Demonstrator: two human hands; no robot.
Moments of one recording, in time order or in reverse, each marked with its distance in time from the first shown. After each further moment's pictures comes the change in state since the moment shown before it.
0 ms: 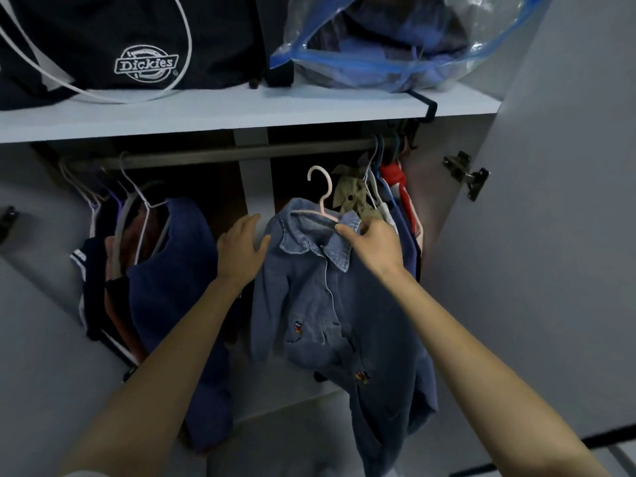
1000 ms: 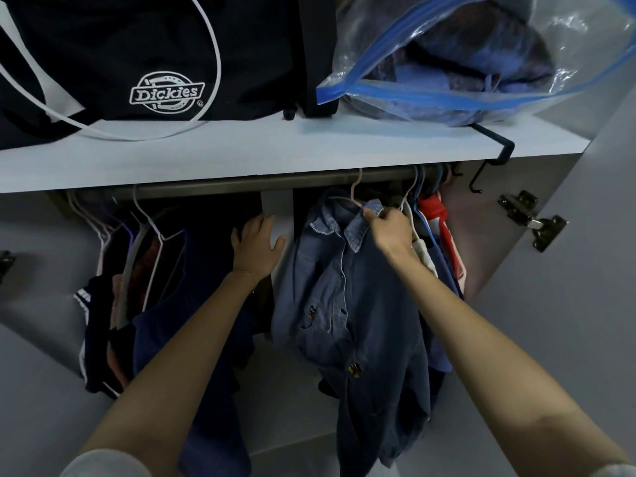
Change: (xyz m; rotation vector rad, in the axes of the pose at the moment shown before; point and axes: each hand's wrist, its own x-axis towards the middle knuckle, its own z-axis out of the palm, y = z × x) left_hand 0.101 -0.039 0.010 0.086 -0.061 -0.082; right_hand 0.143 -0.013 0.060 0.112 0.054 0.150
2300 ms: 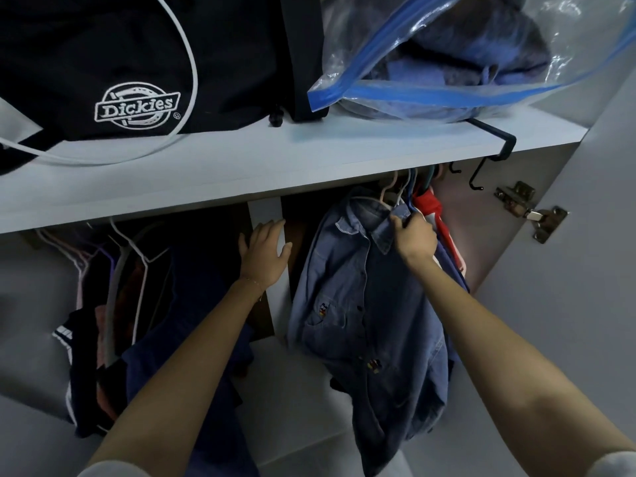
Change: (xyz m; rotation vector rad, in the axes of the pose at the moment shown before) left_hand 0.026 0.001 0.026 -0.022 -0.026 0.153; right_hand 0.027 0.047 -0.014 -0.228 0.171 0.158
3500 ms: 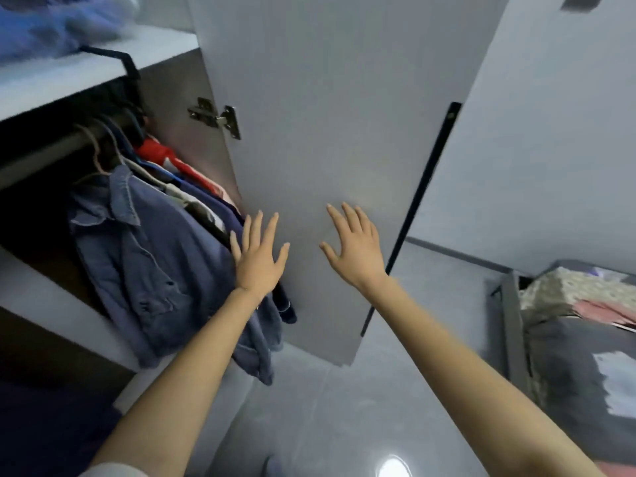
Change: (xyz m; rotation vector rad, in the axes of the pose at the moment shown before) left_hand -0.181 0.279 0.132 -0.129 -0.285 0.686; right_hand -0.271 0.224 -0.183 -0.412 0.237 0.079
